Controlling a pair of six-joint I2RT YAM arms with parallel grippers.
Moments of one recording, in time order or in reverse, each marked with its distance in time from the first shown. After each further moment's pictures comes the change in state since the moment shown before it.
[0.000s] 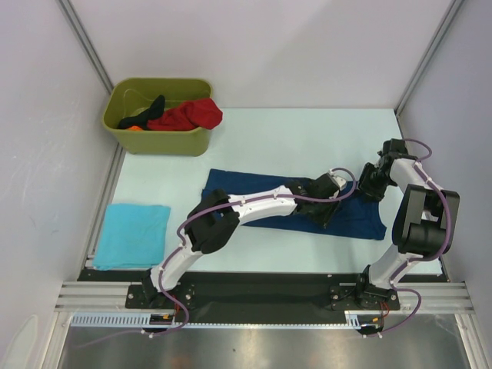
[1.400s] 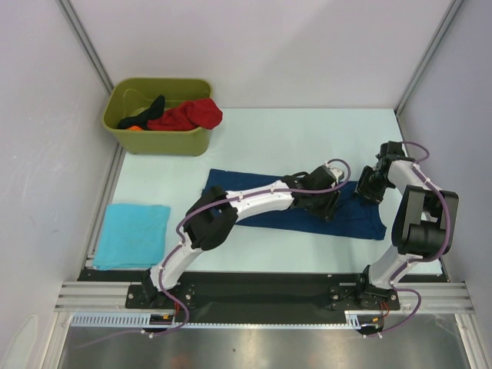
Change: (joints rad) left arm 0.041 0.005 0.010 0.058 0.084 -0.083; right arm 0.015 -0.008 -0.030 -0.001 0.023 0.008
